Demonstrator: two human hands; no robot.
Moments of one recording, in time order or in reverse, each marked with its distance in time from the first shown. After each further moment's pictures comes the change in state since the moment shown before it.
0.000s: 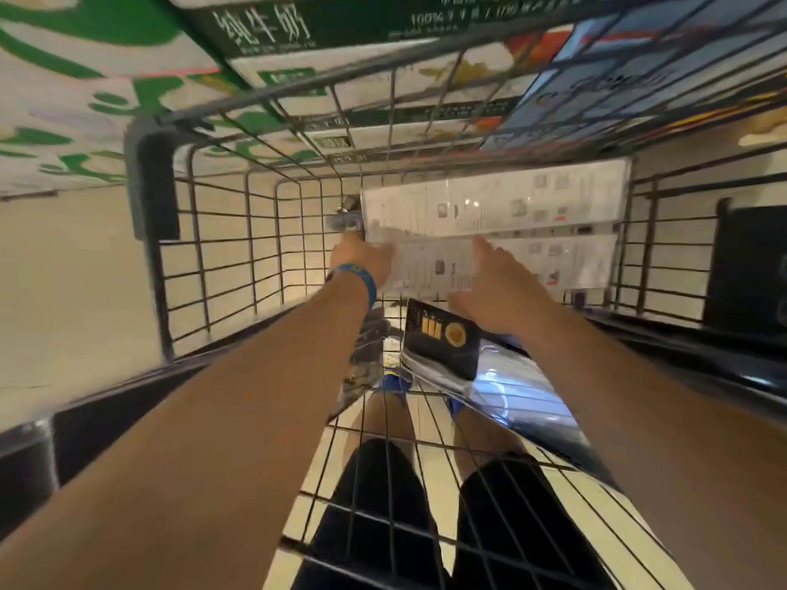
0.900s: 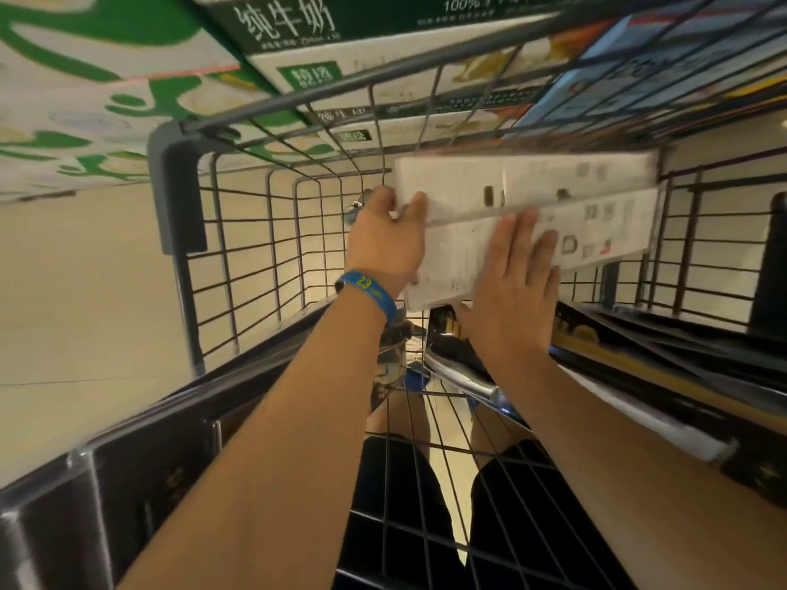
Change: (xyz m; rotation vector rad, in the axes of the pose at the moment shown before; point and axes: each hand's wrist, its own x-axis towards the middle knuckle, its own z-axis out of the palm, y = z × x) left_hand -0.048 0.025 -0.028 -0.245 0.124 0.337; right_hand -0.002 -0.014 0.062 -0.276 0.570 -0.047
